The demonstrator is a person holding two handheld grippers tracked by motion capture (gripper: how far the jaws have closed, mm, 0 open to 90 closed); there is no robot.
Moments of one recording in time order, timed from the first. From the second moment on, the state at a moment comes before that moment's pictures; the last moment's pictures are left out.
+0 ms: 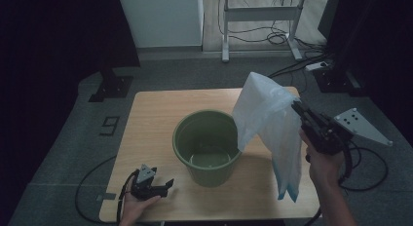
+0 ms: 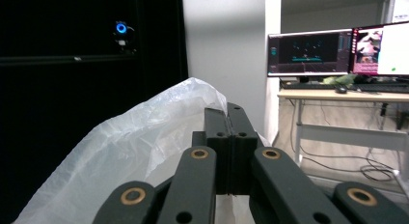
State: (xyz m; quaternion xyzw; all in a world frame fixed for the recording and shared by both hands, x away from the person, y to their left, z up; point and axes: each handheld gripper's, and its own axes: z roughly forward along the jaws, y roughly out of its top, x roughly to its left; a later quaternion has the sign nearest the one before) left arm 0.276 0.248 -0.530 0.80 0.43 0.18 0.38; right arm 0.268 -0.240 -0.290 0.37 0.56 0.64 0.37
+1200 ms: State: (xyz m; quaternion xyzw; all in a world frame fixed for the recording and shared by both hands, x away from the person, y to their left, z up) left arm 0.277 0.256 -0.528 0.79 0.44 0.18 0.39; right arm 0.286 -0.126 -0.287 0.30 0.63 0.62 0.37
